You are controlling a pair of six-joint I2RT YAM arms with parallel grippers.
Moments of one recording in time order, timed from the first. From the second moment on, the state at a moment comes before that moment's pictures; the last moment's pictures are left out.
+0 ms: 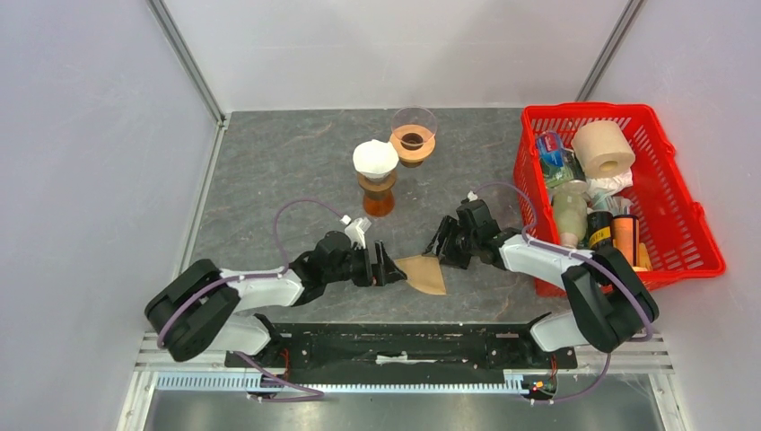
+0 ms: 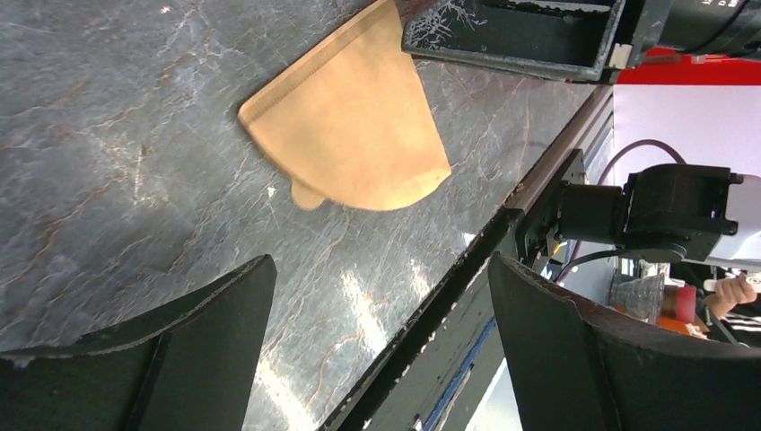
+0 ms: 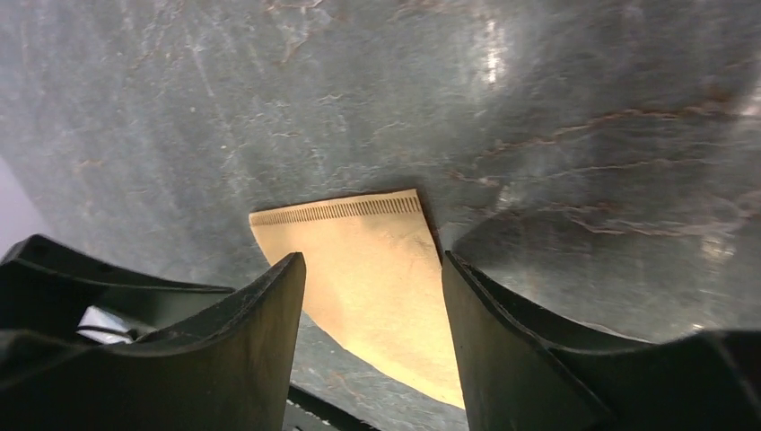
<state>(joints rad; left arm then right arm) -0.79 1.31 0.36 0.43 0.31 -0.84 0.52 1.41 0.61 -0.13 -0.16 0.87</state>
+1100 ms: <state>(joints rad) -0.82 1.52 0.46 0.57 0.19 -1.00 0.52 1.49 0.53 0.14 -0.38 0.99</state>
